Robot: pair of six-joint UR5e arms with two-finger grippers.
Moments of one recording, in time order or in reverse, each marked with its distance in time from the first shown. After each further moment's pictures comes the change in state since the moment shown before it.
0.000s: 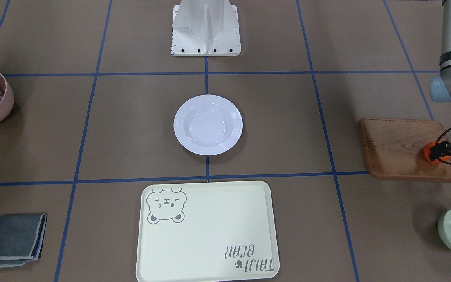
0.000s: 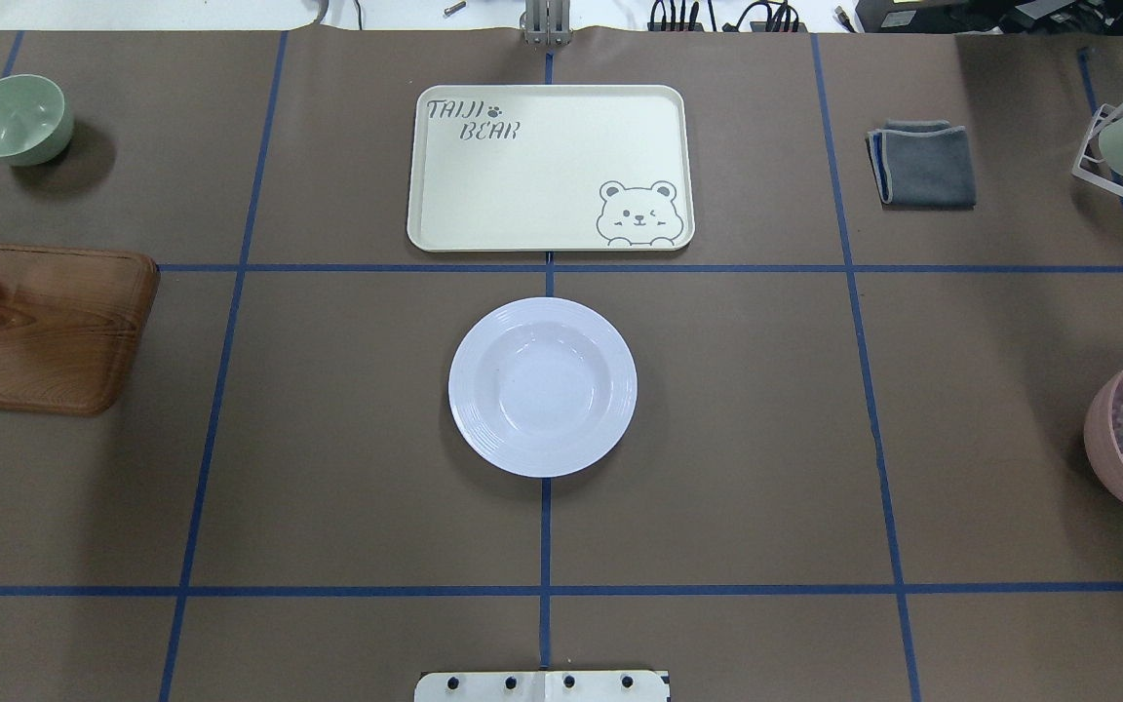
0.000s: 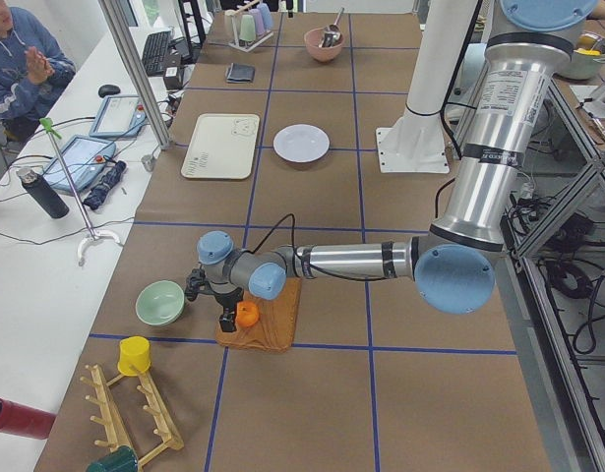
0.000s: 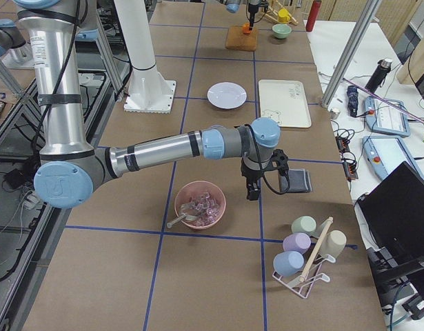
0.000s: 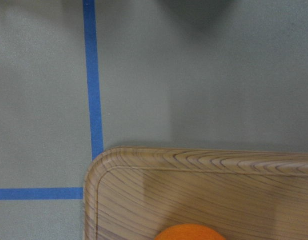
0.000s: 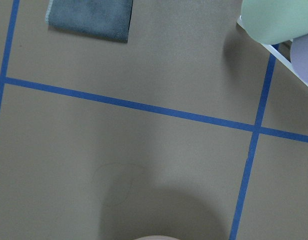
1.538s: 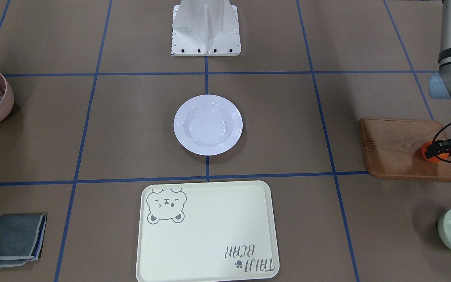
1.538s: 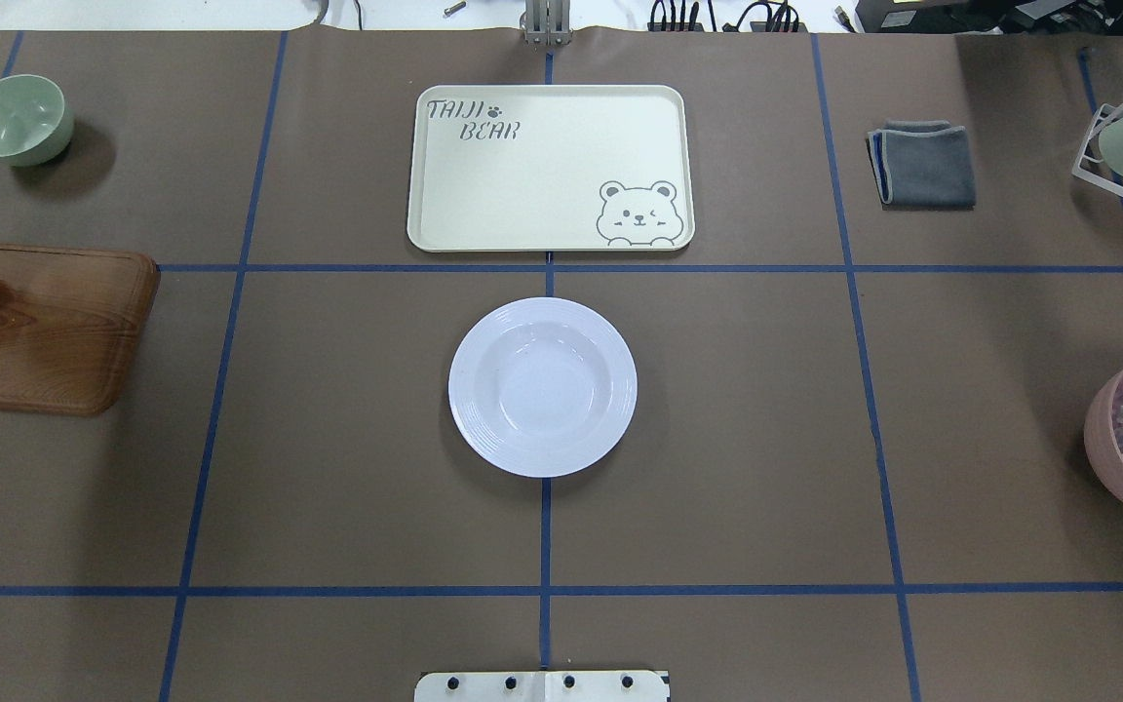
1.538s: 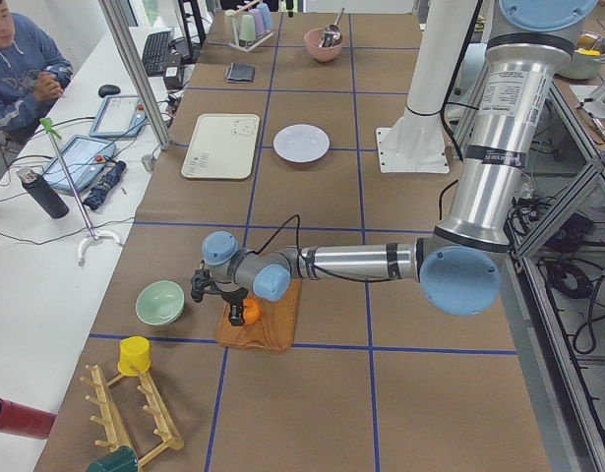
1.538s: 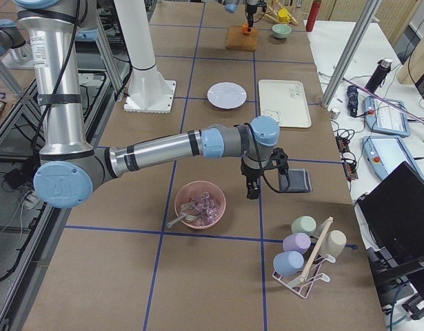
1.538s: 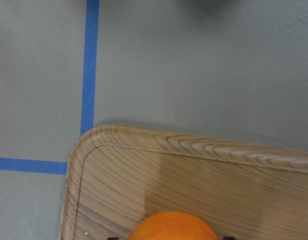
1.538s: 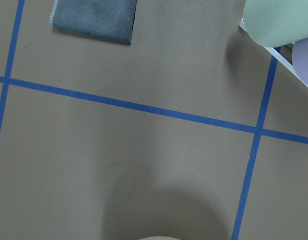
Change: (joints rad) left arm 0.008 0.021 -0.052 -0.012 -0.070 -0.144; right arm -0.003 0.006 0.014 0.001 0.002 0.018
